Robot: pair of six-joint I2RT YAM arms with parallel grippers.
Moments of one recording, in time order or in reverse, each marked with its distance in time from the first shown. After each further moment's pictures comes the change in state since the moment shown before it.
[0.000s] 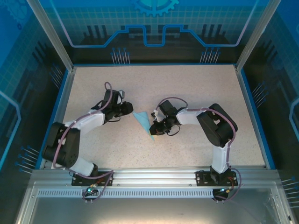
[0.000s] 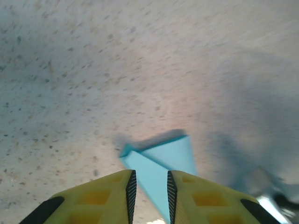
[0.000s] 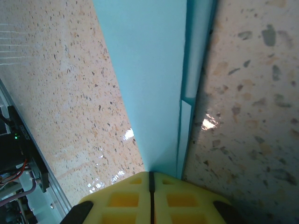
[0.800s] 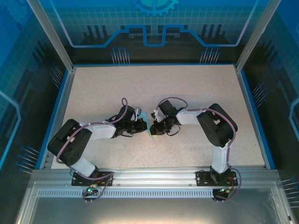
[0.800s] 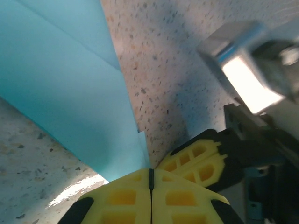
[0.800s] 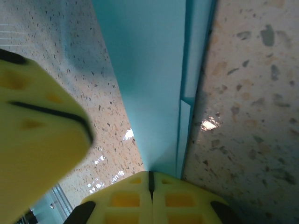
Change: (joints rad) left arm -0.262 0.111 -0.180 0.252 0.155 -0.207; right arm 0.000 0.000 0.000 0.000 0.001 0.000
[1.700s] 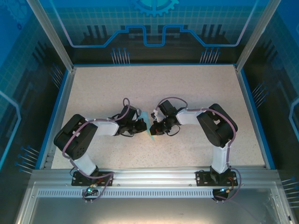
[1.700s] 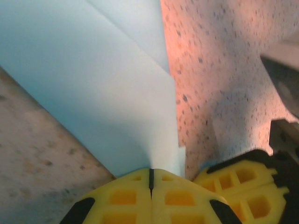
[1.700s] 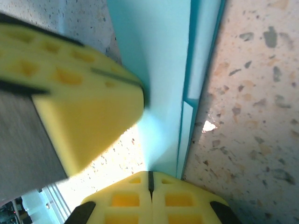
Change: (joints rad) left arm 0.029 0.086 0.051 -0.045 -0.038 -0.011; right arm 0.003 0.000 -0.001 -0.007 0.014 -0.020
